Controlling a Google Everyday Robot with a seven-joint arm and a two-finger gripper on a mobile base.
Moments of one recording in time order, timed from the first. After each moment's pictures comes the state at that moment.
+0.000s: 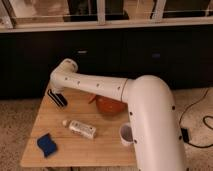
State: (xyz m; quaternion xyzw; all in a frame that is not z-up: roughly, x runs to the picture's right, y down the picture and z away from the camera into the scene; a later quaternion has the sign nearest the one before) arm -0.295 0.012 0.838 -0.13 -0.27 -0.12 0.95
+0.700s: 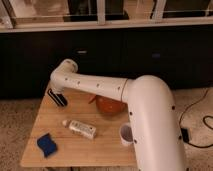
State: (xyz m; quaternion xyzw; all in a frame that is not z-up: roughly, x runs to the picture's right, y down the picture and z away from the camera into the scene) arm -0.294 0.013 0.838 -0.13 -0.27 -0.12 0.95
